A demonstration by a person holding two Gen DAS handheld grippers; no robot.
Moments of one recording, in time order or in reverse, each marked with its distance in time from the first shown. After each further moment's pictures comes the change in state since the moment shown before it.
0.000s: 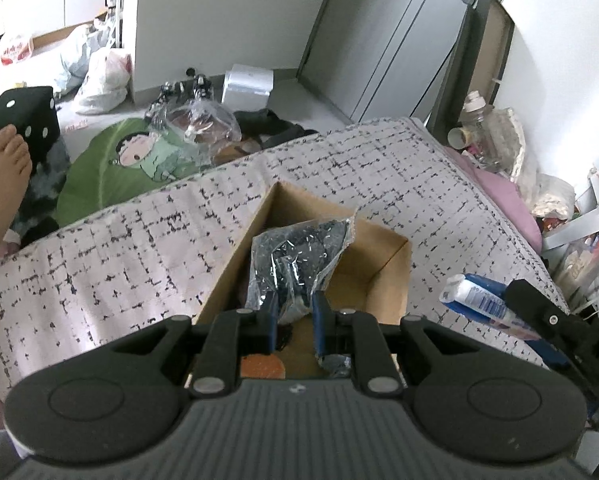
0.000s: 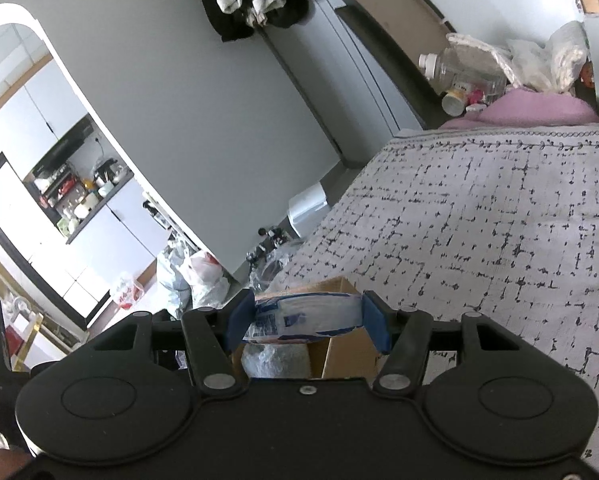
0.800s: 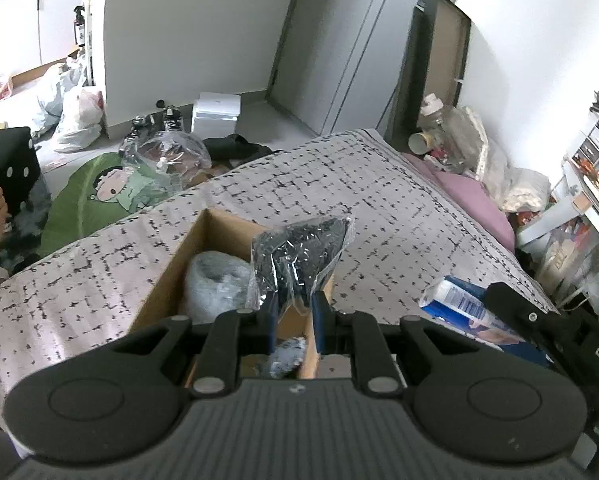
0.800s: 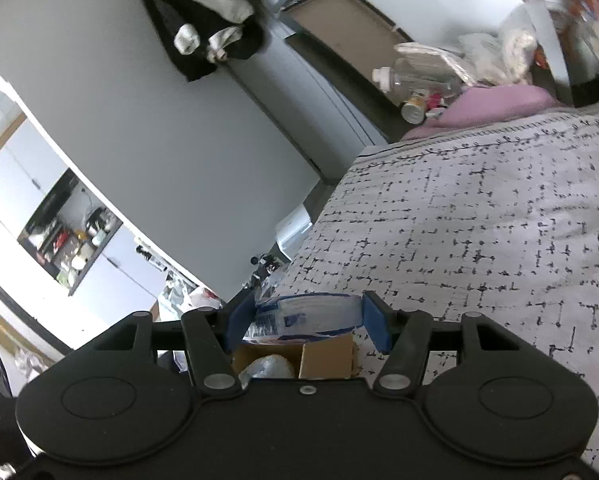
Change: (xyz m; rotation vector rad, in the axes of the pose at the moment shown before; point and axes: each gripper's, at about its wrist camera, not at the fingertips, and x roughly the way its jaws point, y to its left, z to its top) left arm -0.021 -0.067 -0.002 0.085 -0.074 -0.021; right arm -0.031 -0.042 0.021 0.139 -0.061 -0.003
